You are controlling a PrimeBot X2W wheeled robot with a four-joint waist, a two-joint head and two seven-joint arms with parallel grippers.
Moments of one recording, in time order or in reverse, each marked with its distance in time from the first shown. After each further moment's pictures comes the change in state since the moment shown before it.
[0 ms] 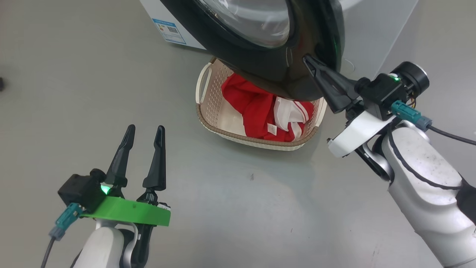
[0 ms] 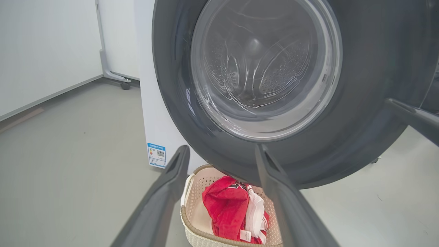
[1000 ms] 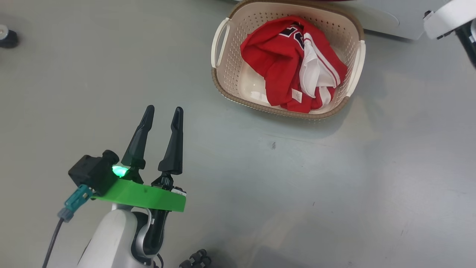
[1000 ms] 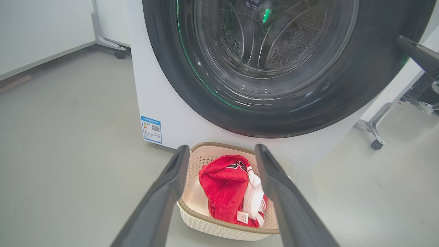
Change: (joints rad) left arm -0.088 -0.017 -0.077 -0.005 -0.094 0.000 0.000; right arm -0.389 -0.177 -0.114 0.119 0.024 0.000 0.035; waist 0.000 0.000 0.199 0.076
